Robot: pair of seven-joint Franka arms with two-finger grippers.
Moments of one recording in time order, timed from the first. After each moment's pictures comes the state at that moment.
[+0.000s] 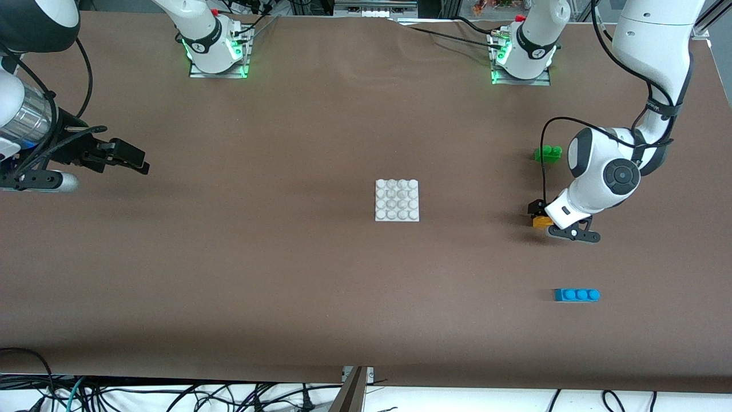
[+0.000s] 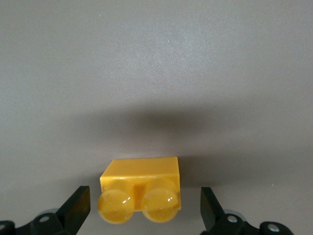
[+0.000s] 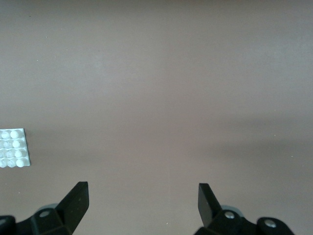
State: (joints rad) left arm -0.02 0.44 0.01 -2.12 0.06 2.52 0.11; right arm 0.04 0.15 0.05 -1.49 0.09 1.62 0.16
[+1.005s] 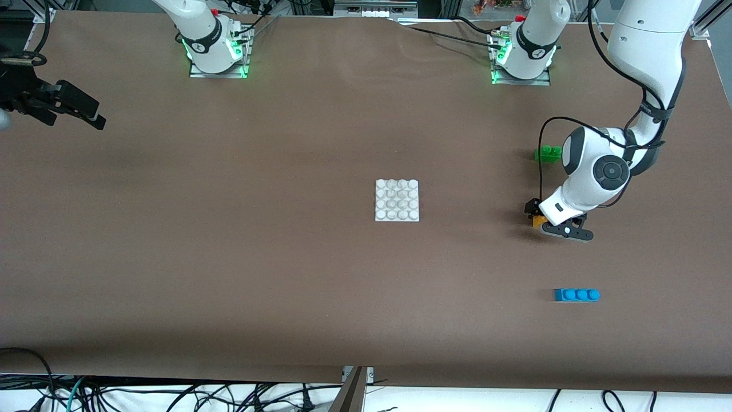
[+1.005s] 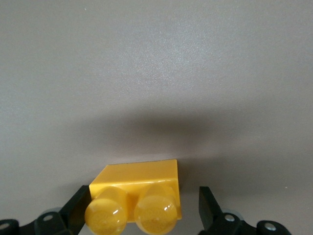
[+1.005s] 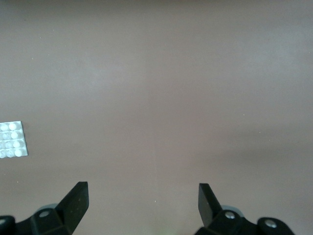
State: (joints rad) left arm -0.02 0.46 0.01 -2.15 0.11 2.59 0.11; right arm 0.04 0.00 0.01 -1.50 0.06 1.50 0.16
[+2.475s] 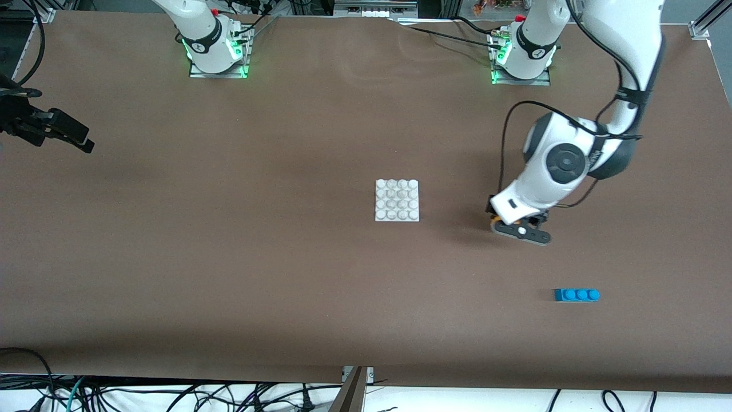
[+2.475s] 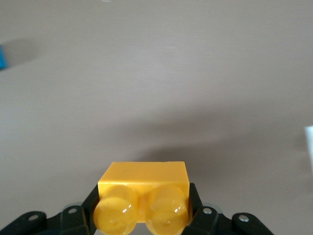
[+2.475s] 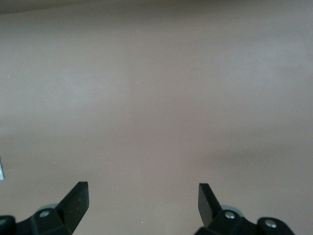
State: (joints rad) left arm -0.19 0.39 -0.14 -1.93 0.11 2.28 -0.13; right arm 0.04 0.04 -0.02 -1.52 0.01 1.60 0.12
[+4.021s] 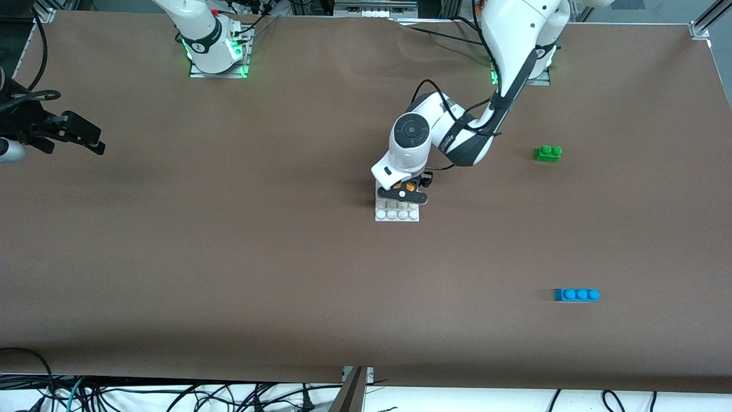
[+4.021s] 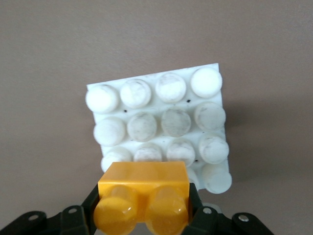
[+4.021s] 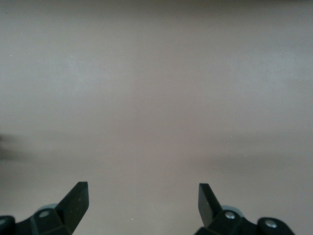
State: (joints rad) left arm -0.55 0.60 -0.18 -1.77 0.08 2.28 -0.62; right arm 0.04 0.06 -0.01 -1.52 0.01 1.60 0.04
